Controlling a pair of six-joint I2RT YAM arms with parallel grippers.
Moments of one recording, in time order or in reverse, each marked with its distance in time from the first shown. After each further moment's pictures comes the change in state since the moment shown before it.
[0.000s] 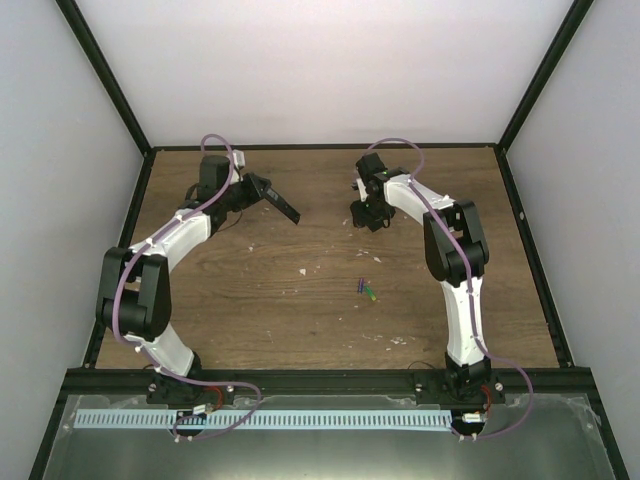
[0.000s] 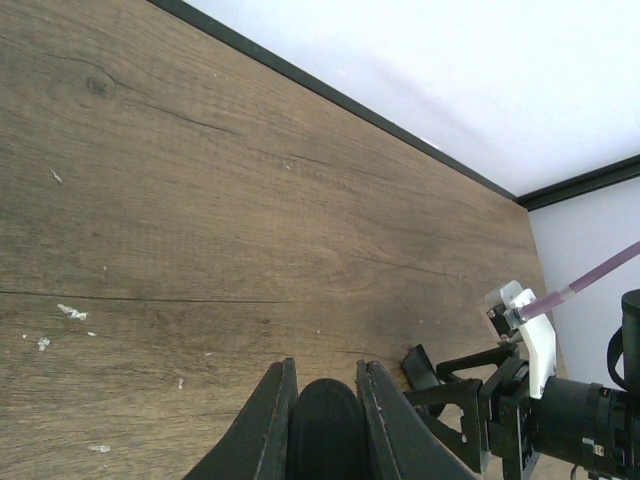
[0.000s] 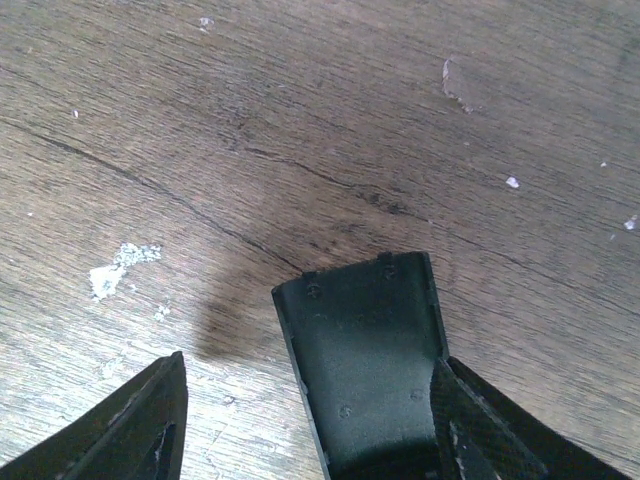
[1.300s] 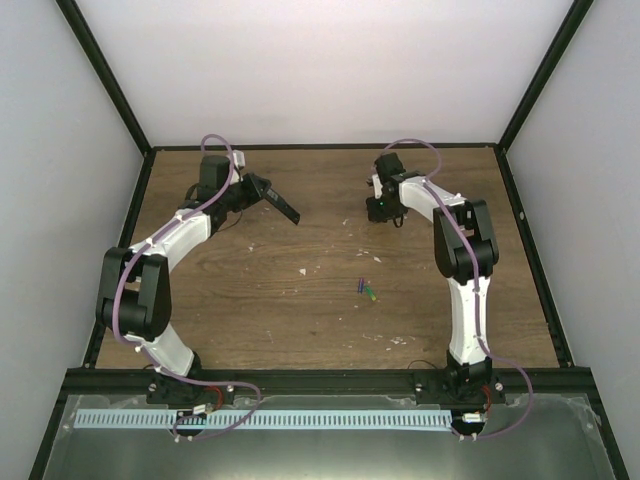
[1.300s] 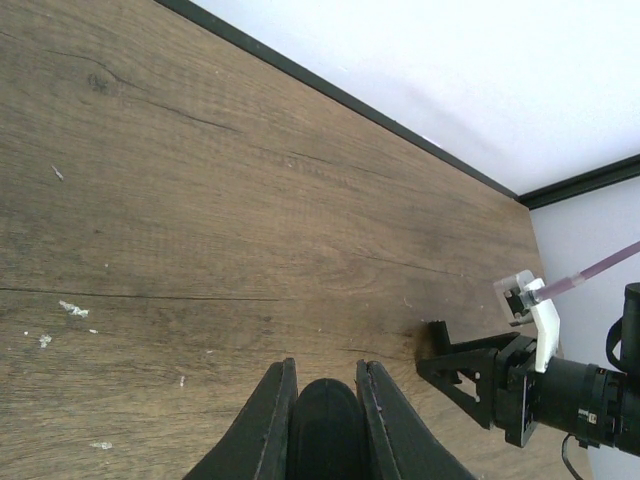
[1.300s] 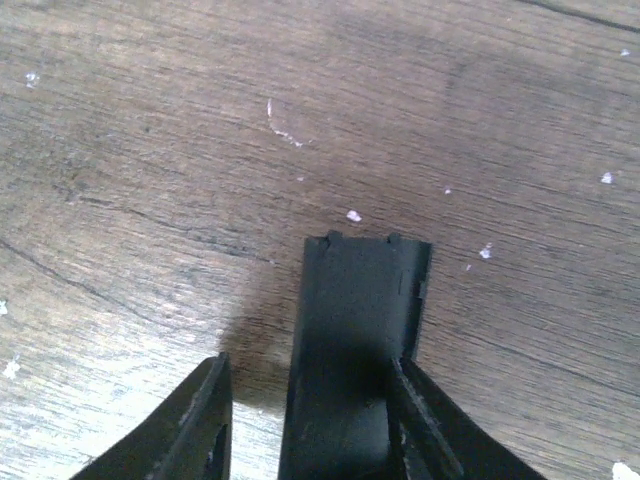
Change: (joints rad) left arm 0.000 0.000 0.000 -0.005 0.000 0.000; right arm -0.090 -0.008 -0.085 0.135 -0.044 -0.021
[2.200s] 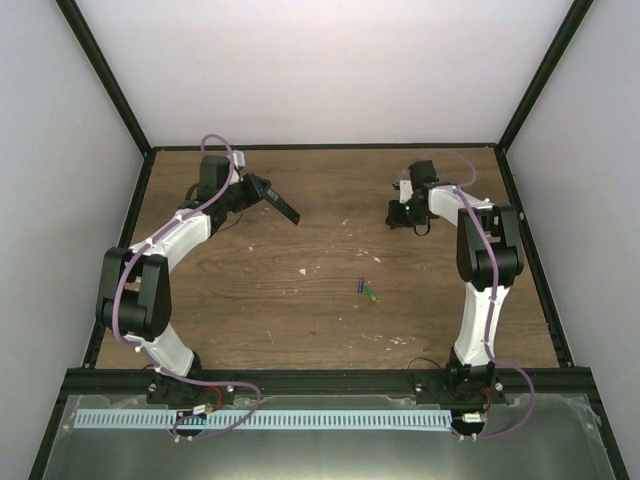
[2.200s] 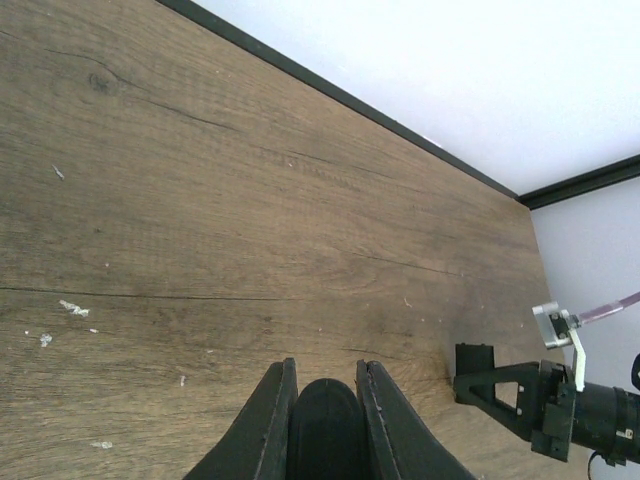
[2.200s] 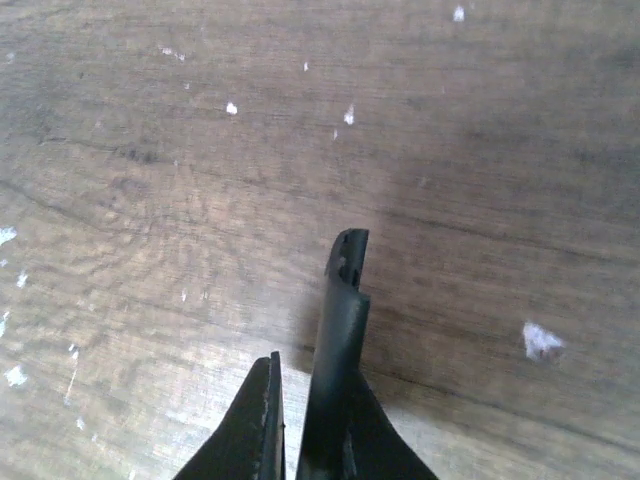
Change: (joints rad) left arm 0.000 0.000 0.000 -0.001 -0.001 0.000; right arm -0.139 -0.121 -0.200 0.103 -0.213 0.066
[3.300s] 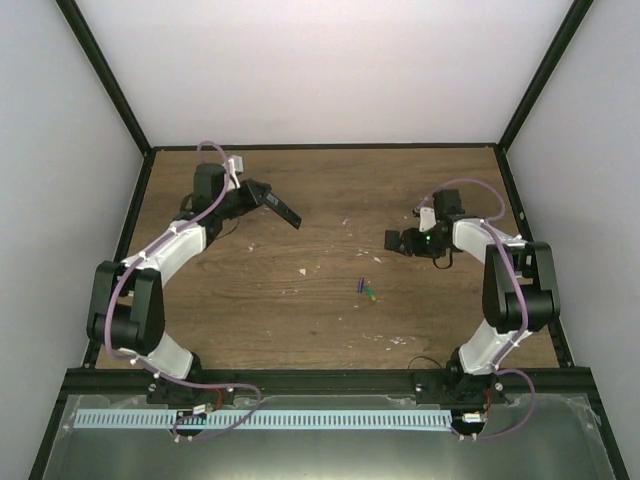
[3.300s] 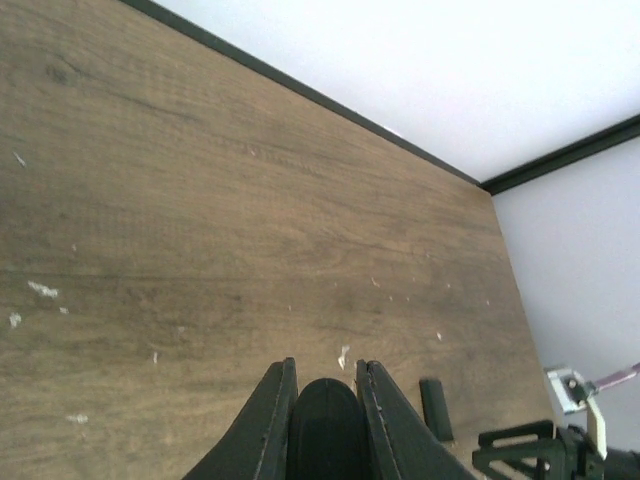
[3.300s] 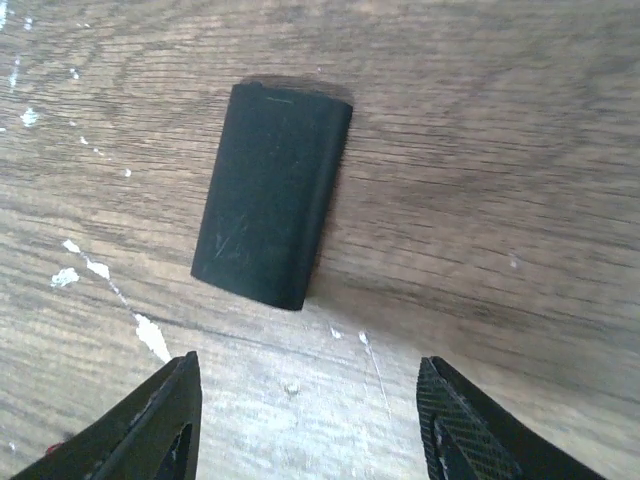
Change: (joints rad) left arm 0.000 -0.080 -0.085 0.062 0.043 0.003; right arm -0.092 -0.356 -0.464 0.086 -0.122 0.018
